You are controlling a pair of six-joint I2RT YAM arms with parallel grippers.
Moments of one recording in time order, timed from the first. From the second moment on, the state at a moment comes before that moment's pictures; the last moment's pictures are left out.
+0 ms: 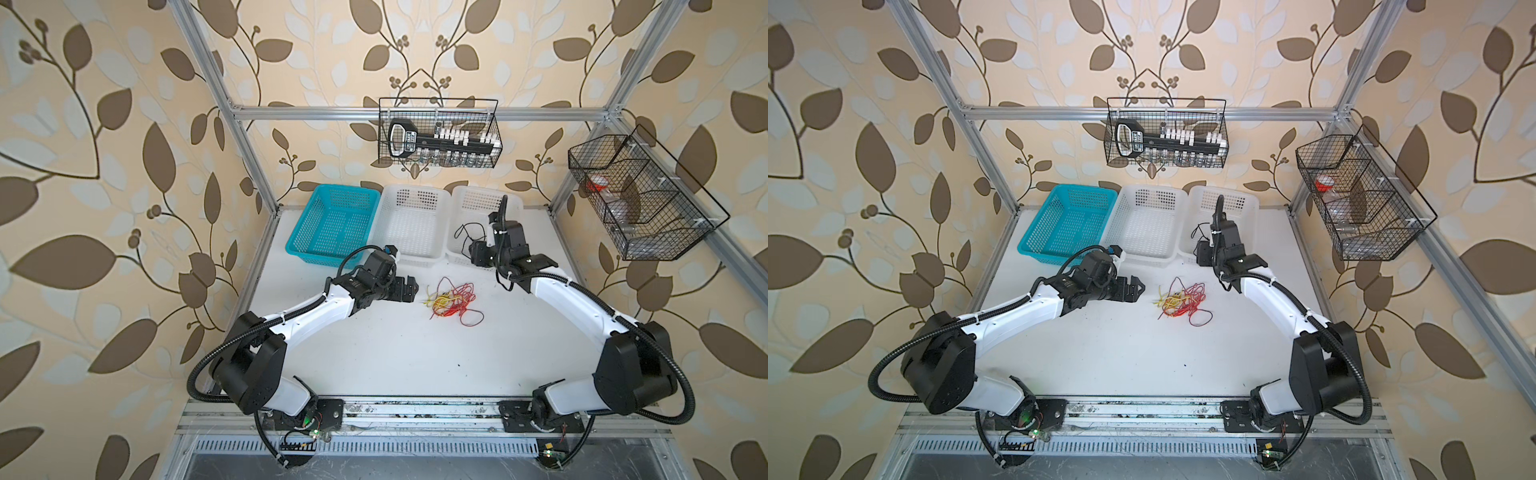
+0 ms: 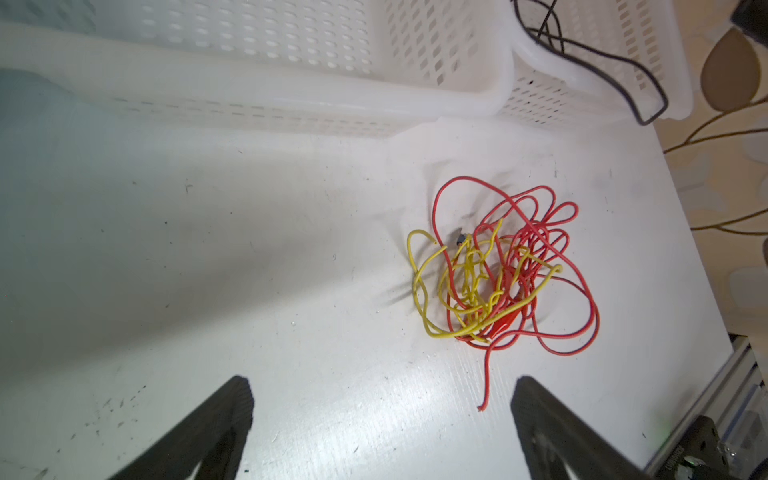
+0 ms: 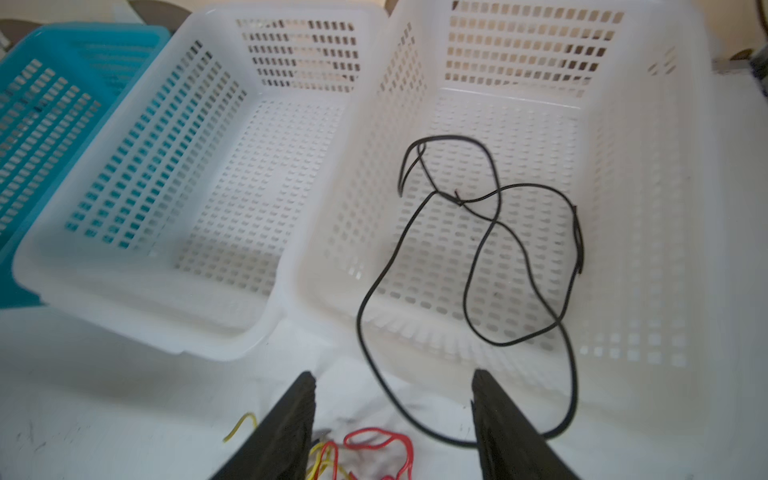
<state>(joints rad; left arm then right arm) -0.62 1.47 0.94 -0.27 0.13 -0.49 0.33 1.41 1.04 -0.31 0.13 0.26</state>
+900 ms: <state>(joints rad) -0.76 1.59 0.95 -0.19 0.13 -0.38 0.49 1.37 0.81 -0.30 0.07 0.35</state>
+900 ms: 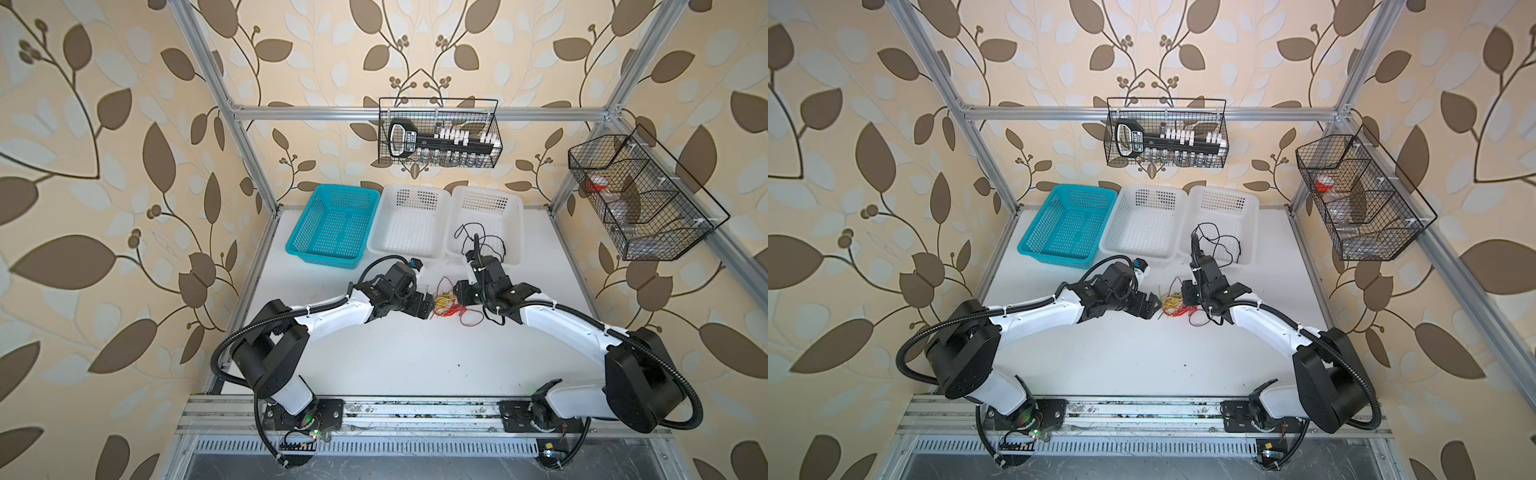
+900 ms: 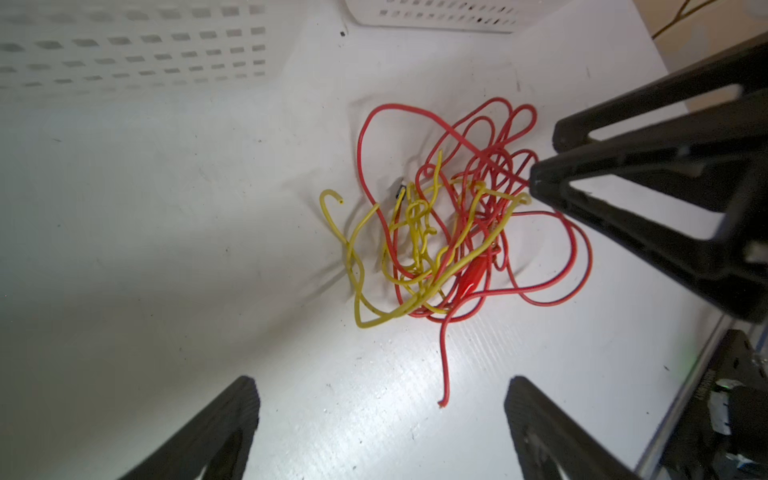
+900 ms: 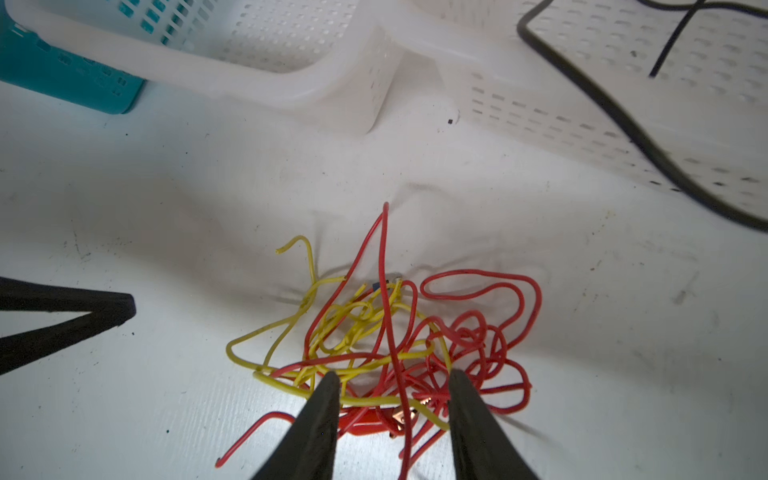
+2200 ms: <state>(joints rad) -0.81 1.85 1.18 -0.23 0.13 -0.20 0.43 1.33 0.76 -0.28 0.04 0.36</state>
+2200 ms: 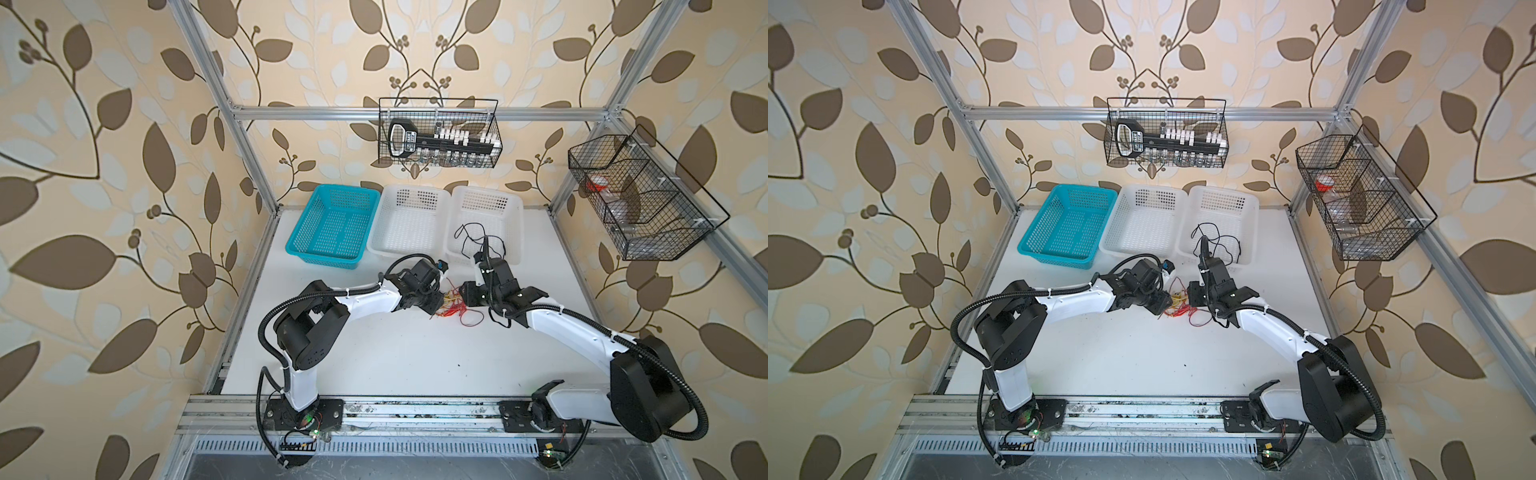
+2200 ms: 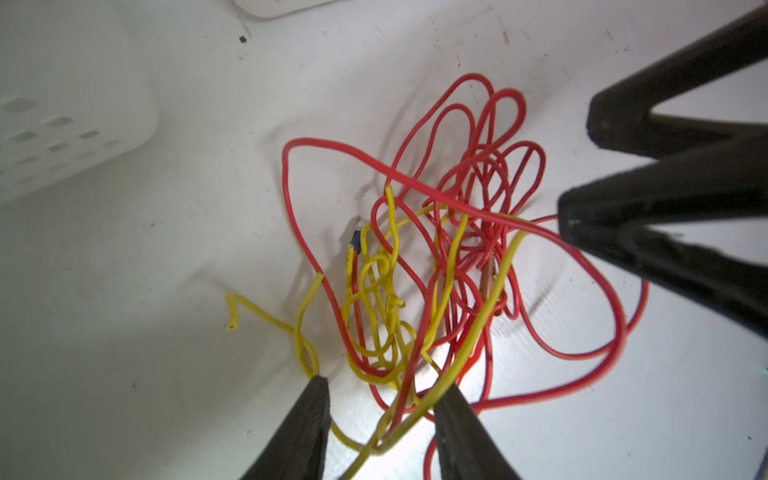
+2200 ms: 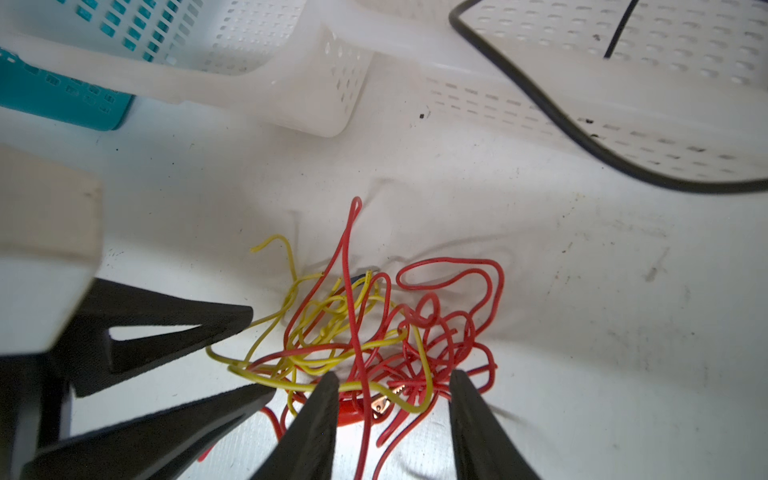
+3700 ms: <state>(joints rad) -0.81 1.66 1.09 -0.21 0.10 -0.24 0.38 1.43 0.74 -0.23 0.06 0.40</state>
